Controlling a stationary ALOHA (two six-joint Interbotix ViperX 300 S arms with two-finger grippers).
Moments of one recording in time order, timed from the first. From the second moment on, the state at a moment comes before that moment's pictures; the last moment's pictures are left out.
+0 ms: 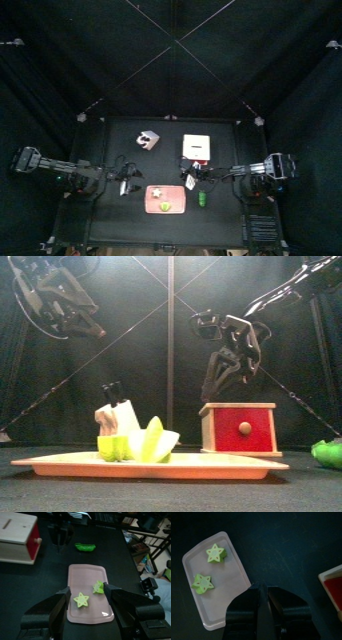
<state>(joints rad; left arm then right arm) -0.13 -0.60 1.02 0.17 -0.01 -0.34 -0.05 -0.11 0.73 -0.40 0.19 0.81</state>
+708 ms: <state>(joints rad) -0.20 -0.22 0.99 0.21 -0.14 -0.33 -0.05 -0.11 0.73 -0.41 0.20 0.81</state>
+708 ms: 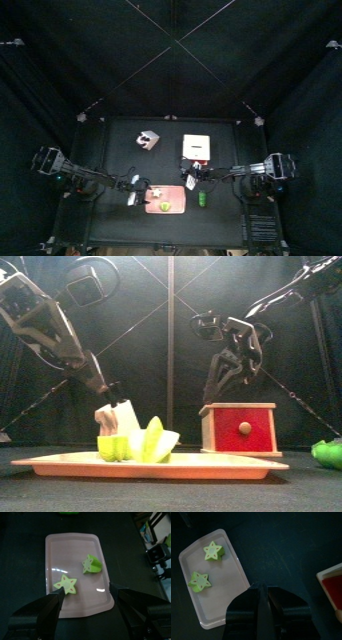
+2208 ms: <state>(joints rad) -0.12 0.08 0.79 0.27 0.08 -0.34 -0.05 -0.10 0.73 -0.42 0.20 0.80</state>
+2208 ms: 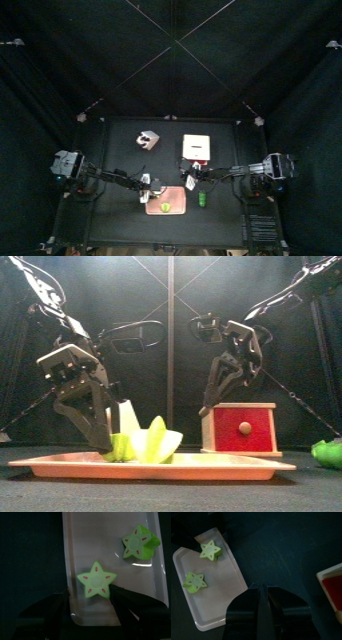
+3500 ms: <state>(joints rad) -0.15 0.05 0.78 0.31 0.08 -0.34 -0.05 -0.09 0.73 -0.43 0.20 0.80</state>
